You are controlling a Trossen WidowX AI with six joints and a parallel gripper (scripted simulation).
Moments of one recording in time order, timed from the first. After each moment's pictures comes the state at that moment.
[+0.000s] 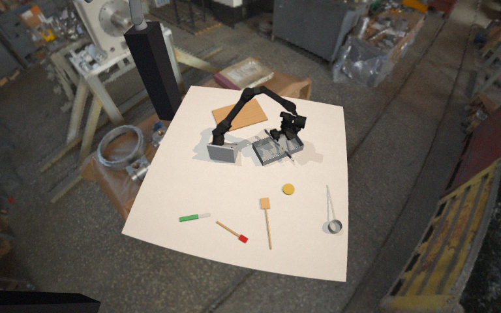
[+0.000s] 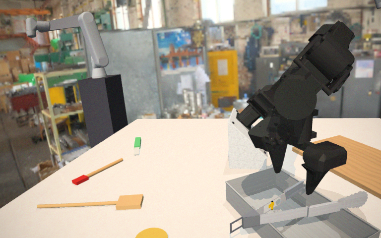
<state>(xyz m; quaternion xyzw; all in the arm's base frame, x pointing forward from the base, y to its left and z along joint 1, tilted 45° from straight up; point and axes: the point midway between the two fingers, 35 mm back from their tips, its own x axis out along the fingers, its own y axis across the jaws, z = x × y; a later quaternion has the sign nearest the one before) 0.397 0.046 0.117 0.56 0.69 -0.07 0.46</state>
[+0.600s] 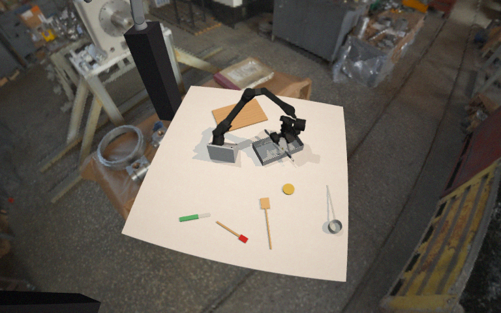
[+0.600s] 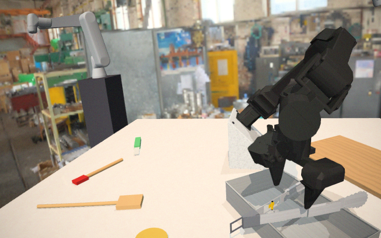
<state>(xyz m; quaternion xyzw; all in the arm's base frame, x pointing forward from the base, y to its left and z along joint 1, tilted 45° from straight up) 0.401 0.066 0.096 0.56 0.69 -0.07 0.46</state>
